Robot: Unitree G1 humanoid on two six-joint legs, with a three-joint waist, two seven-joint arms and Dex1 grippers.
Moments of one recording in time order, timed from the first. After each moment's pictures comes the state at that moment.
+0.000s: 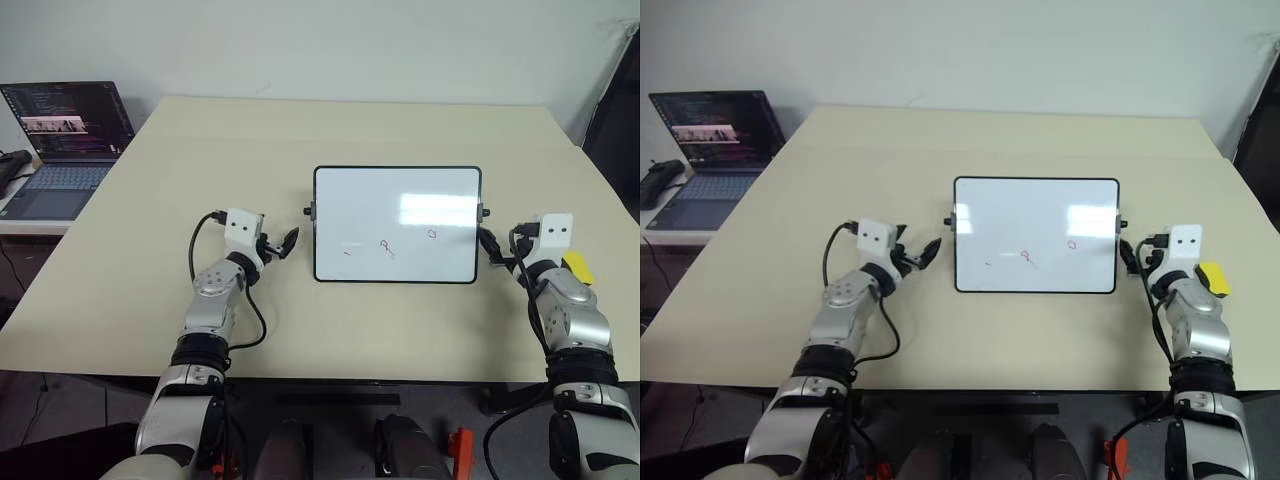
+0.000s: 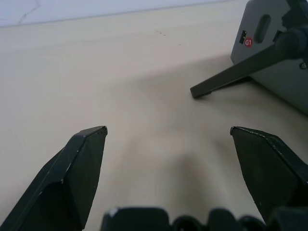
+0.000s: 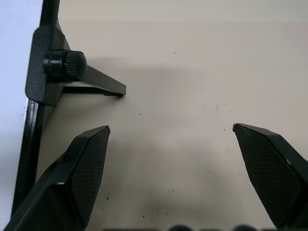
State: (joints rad) left arm -0.59 0.29 0.10 0.63 -0.12 -0.07 -0.47; right arm -0.48 -0.46 -0.27 0.46 0.25 0.18 0.37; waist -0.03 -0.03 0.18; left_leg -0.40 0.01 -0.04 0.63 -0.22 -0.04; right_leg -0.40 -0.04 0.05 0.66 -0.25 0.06
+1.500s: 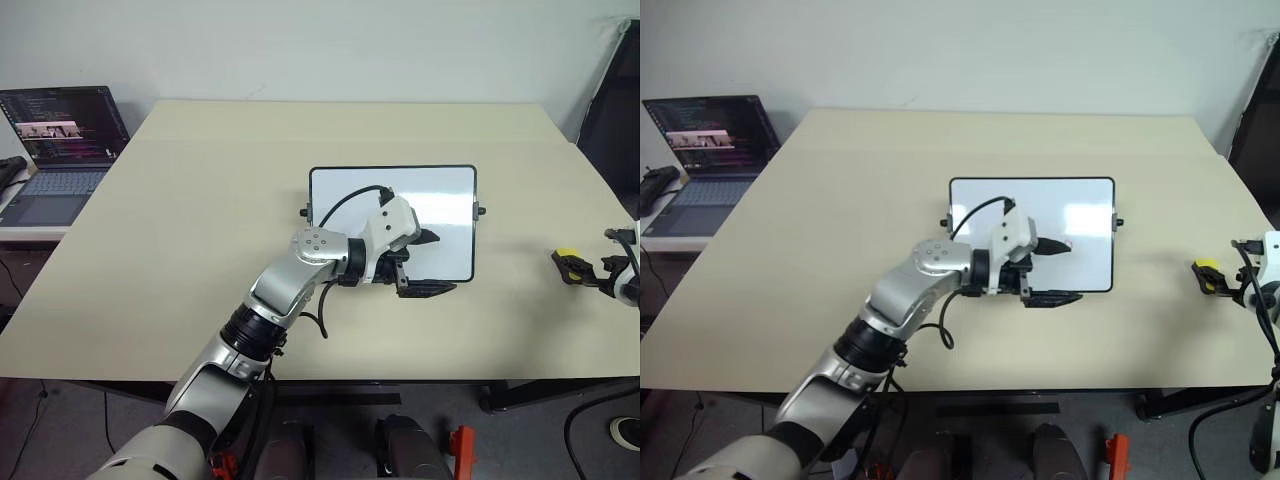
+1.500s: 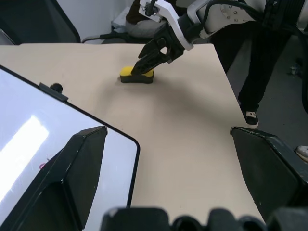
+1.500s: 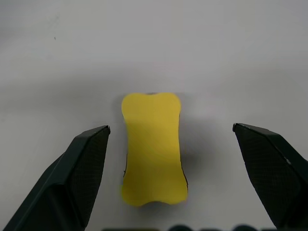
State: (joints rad) left arm -0.77 0.21 -0.41 0.04 -0.27 0.48 -0.91; right arm -0.57 -0.88 -0.31 0.80 0.25 0.48 0.61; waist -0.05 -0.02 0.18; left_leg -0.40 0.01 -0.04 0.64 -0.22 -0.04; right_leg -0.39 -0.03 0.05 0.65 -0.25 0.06
